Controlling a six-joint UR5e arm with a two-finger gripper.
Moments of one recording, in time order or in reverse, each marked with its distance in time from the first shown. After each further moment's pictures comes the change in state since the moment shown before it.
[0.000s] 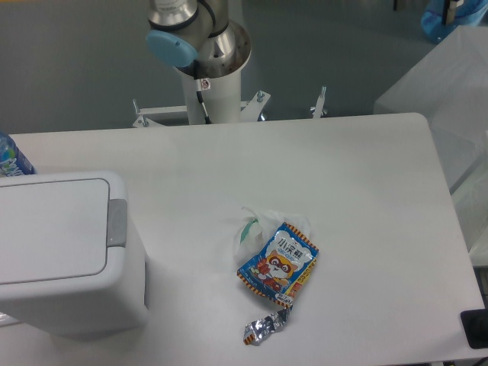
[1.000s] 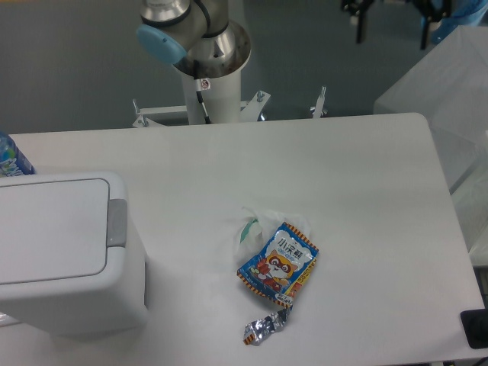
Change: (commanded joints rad) arm -0.254 -0.009 -0.020 0.147 -0.120 -0.882
